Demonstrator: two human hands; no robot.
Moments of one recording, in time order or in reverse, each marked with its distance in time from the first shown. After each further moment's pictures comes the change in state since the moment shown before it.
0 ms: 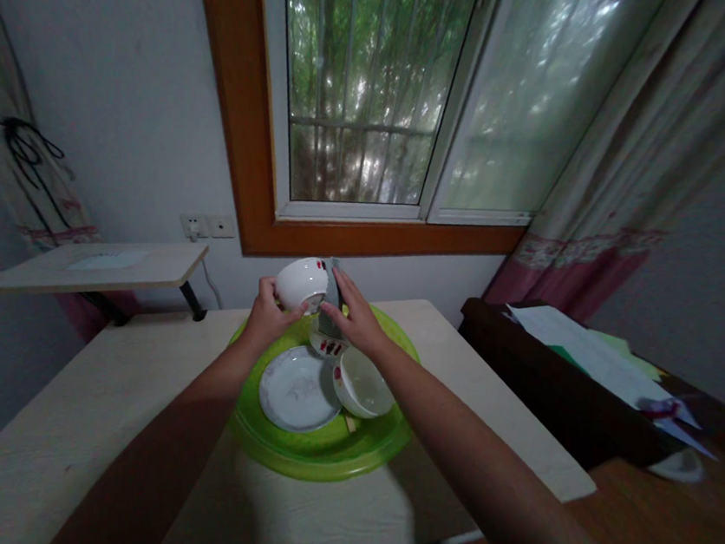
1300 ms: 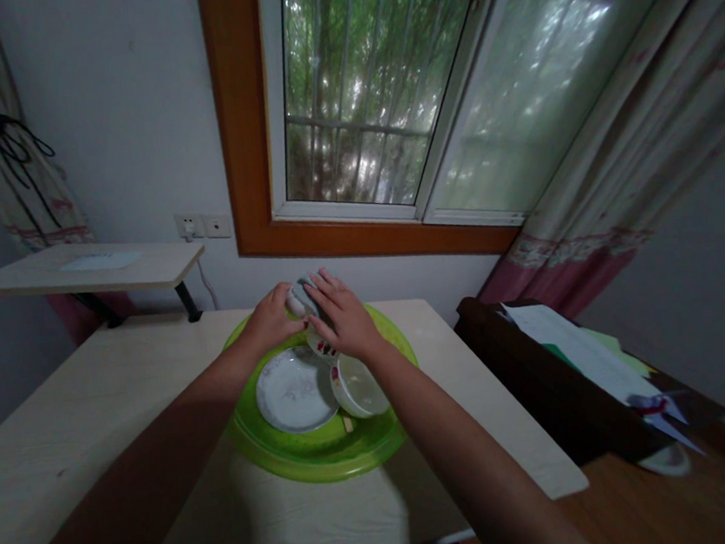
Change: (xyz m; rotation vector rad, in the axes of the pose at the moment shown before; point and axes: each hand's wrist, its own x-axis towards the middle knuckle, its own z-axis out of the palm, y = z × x) left_hand -0.004 0.008 0.000 0.347 -0.196 0.207; right_hand -0.001 -0.020 -0.005 -0.342 -0.111 -0.349
